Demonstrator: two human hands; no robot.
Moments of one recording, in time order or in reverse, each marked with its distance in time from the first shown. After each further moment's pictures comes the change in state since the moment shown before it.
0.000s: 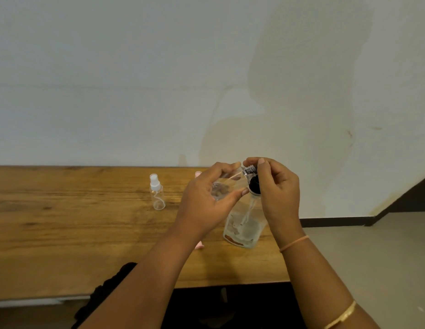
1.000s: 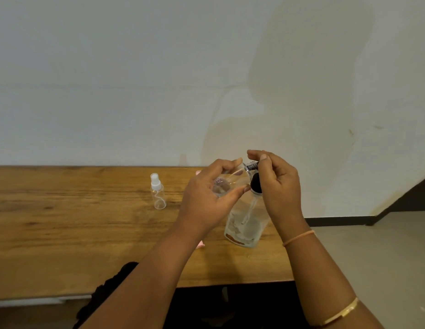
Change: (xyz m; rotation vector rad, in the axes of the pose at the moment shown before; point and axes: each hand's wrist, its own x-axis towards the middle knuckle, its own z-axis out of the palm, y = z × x) left_hand 0.001 0.006 0.000 -0.025 0.029 0.000; right_hand 0.006 0.002 -0.002 -0.117 -0.105 -0.111
